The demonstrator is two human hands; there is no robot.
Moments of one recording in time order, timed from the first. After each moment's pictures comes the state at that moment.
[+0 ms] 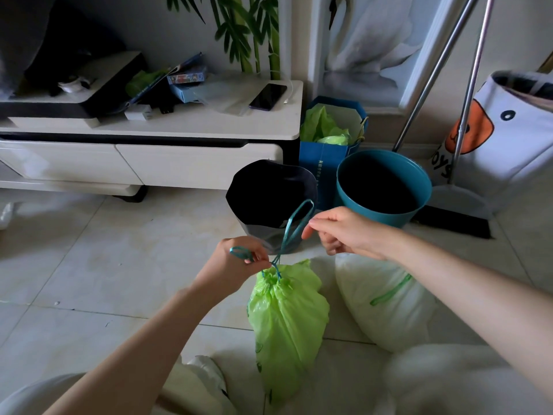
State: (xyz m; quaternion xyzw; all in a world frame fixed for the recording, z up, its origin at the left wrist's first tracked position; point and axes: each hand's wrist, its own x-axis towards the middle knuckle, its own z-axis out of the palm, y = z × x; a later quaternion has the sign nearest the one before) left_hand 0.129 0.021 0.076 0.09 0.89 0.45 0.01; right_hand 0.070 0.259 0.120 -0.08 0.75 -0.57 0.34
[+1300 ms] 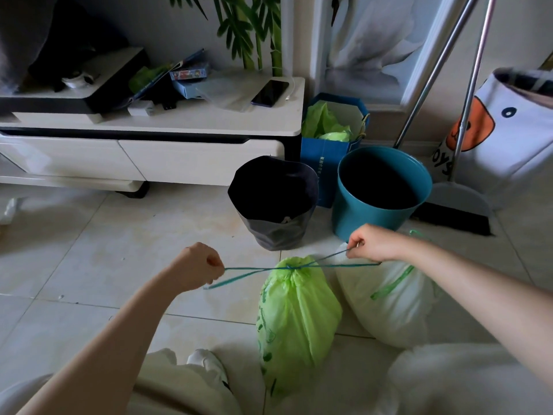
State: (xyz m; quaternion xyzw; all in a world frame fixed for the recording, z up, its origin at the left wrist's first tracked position) left_hand 0.137 -0.037 0.084 -0.11 0.93 0.27 0.22; right_hand 0.065 0.310 0.073 -0.07 0.93 -0.20 0.29
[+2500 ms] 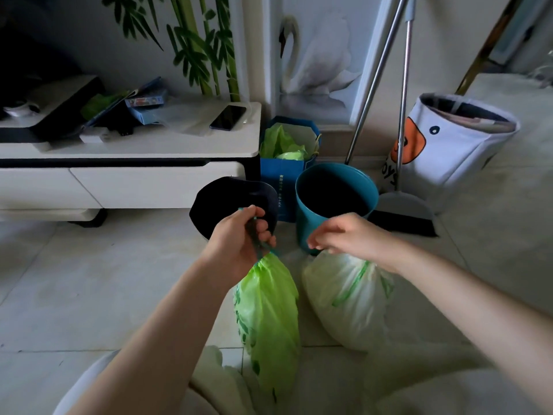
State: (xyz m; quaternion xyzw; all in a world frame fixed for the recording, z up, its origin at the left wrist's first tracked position) left_hand 0.112 0.120 0.164 -0.16 0.45 0.86 0.17; right_hand 0.113 0.324 0.171 -0.05 0.86 -0.47 0.21
